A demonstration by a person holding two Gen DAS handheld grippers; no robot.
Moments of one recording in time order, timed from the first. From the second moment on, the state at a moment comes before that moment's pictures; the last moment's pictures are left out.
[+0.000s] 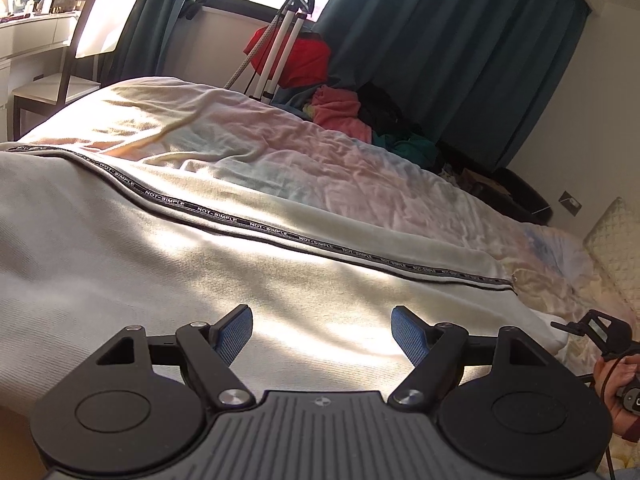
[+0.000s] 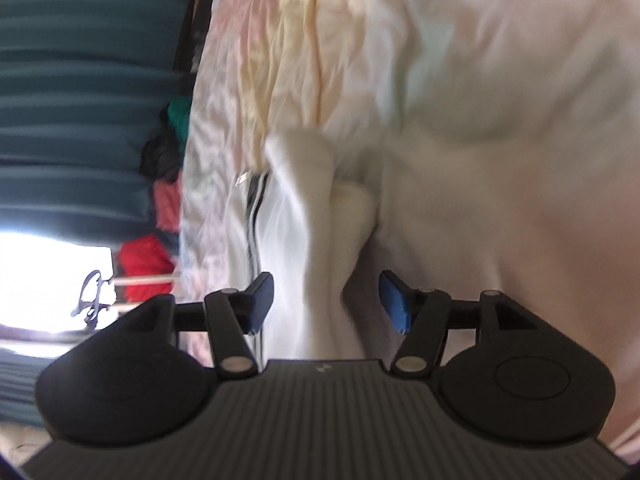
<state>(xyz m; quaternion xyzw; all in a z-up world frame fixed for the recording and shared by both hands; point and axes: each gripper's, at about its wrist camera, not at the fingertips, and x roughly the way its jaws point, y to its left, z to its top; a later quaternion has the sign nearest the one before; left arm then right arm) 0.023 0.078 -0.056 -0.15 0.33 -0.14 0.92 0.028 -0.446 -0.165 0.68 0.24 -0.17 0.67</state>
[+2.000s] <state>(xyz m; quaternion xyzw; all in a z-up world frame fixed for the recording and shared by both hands) 0.052 0.089 -0.072 -0.14 0.34 -0.04 0.93 0.110 -0.435 -0.162 0.50 0.26 -0.14 0.81</state>
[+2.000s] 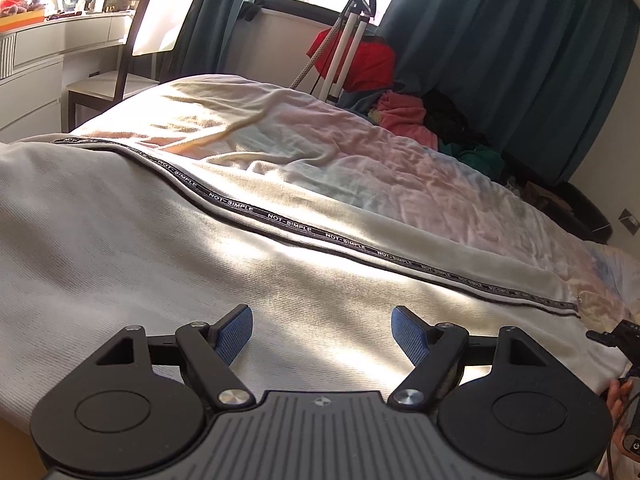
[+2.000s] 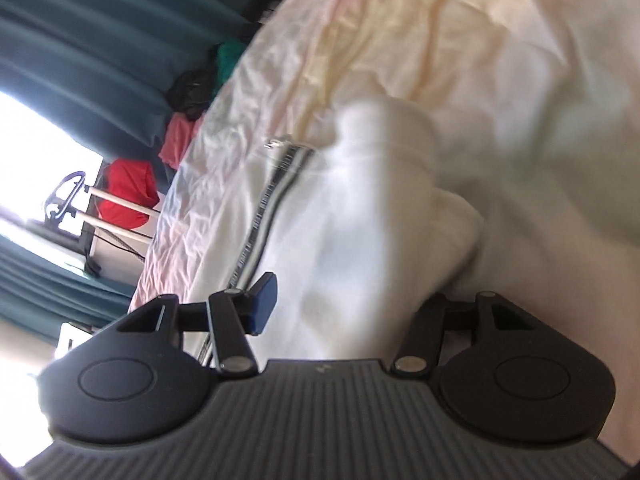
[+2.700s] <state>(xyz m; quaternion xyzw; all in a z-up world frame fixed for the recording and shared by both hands) 0.044 0.084 -0.063 -0.09 0.31 -0.03 0.94 0.110 -0.441 -0.126 0.48 0.21 -0.14 0.84</state>
